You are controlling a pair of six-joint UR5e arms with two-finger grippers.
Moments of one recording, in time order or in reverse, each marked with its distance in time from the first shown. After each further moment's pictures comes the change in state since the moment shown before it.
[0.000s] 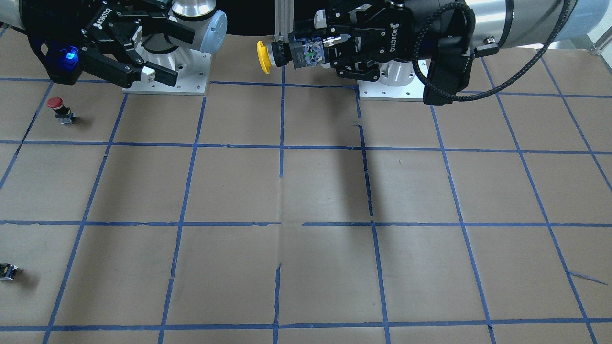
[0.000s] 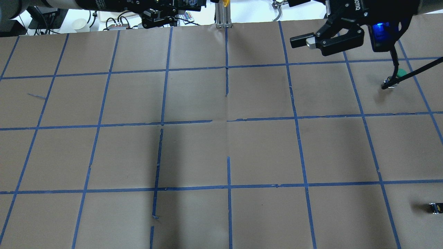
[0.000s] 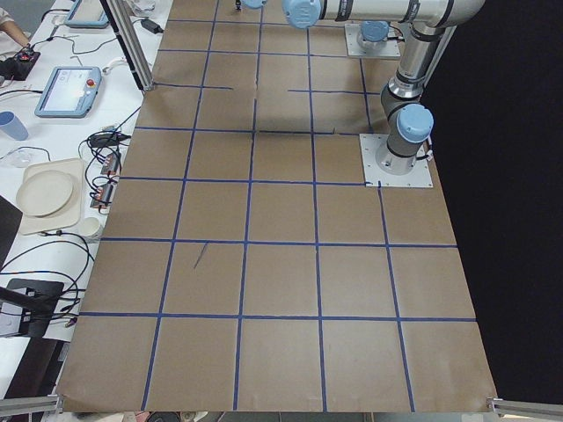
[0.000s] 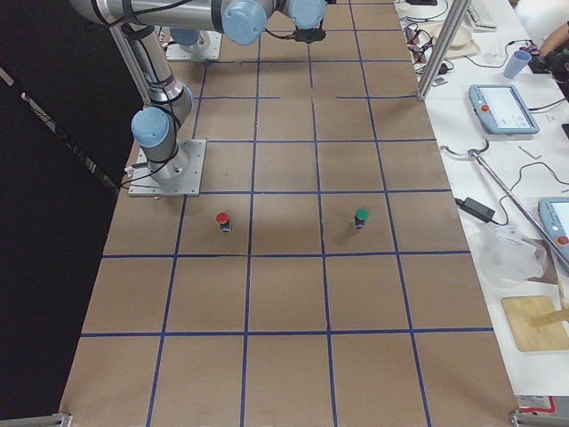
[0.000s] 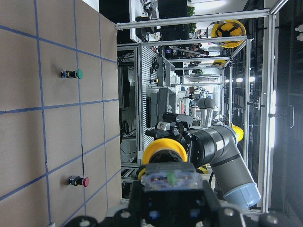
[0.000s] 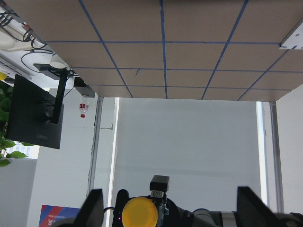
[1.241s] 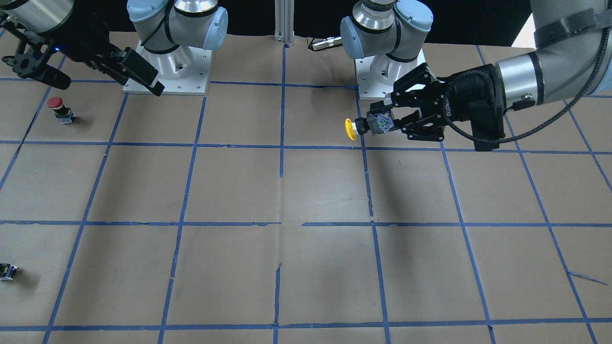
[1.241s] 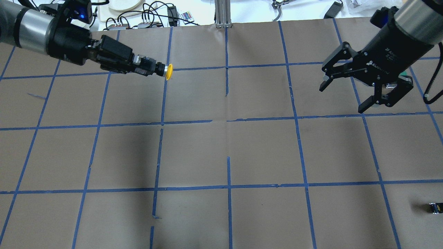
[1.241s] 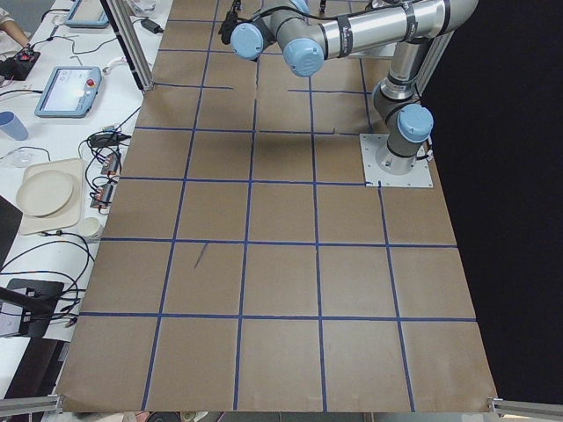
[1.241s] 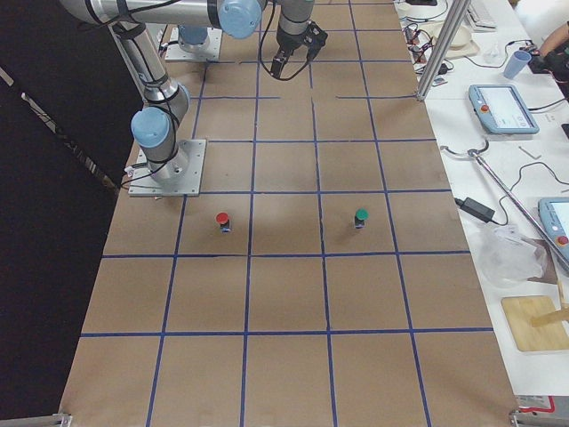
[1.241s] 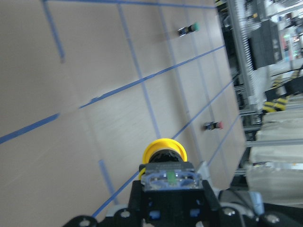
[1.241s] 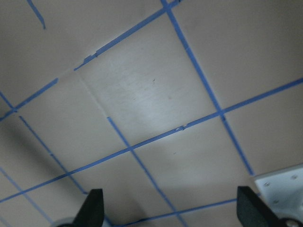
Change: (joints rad) left arm 0.159 -0.034 -0.078 -0.081 0.394 0.605; right arm 0.038 -0.048 0.060 -0.133 -0.799 -0.775
